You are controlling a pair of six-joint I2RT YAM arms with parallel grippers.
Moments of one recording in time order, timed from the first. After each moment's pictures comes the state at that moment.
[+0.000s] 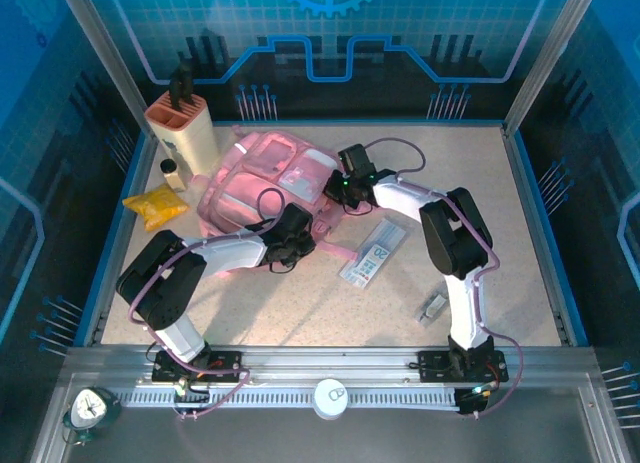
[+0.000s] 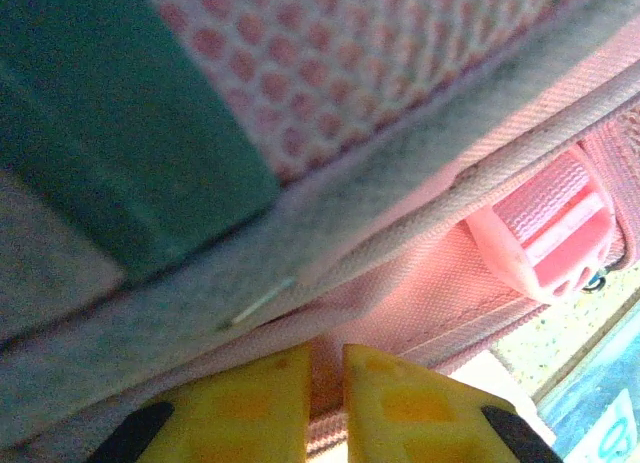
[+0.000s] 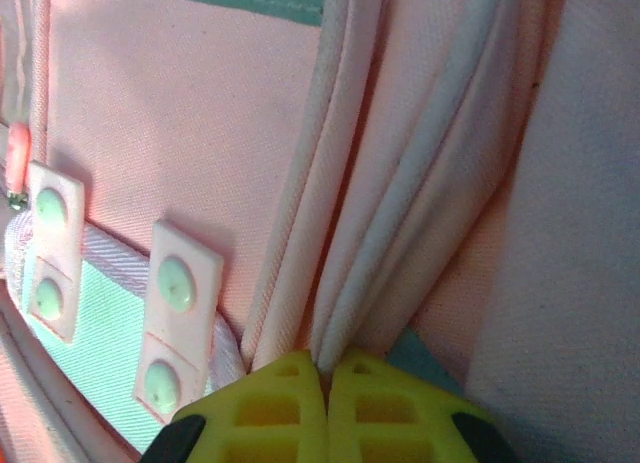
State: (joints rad) left arm -0.63 1.67 0.86 -0.20 -0.04 -1.21; right arm 0.50 2.10 1.48 -0.23 -0.20 0.95
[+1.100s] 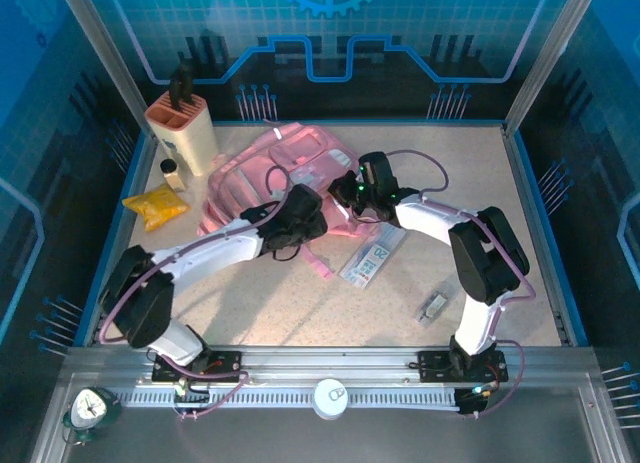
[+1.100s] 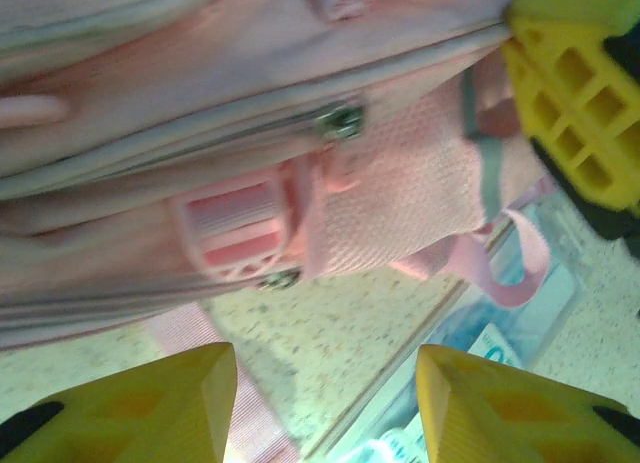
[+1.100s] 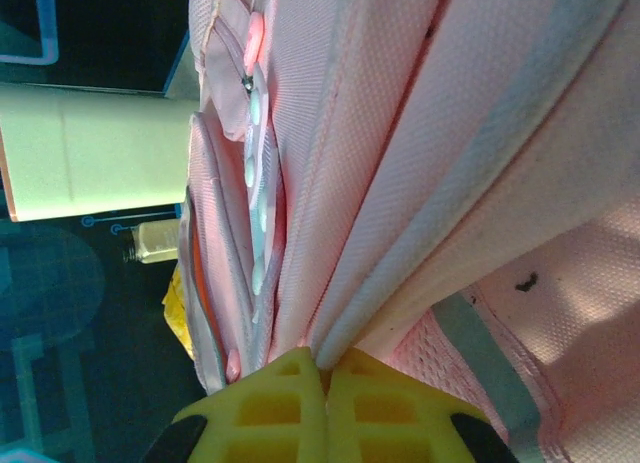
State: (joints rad) left arm -0.71 1.59 1.13 -0.49 -0.20 -1.04; right arm 0.49 1.82 1.16 0.07 -0.31 1.19
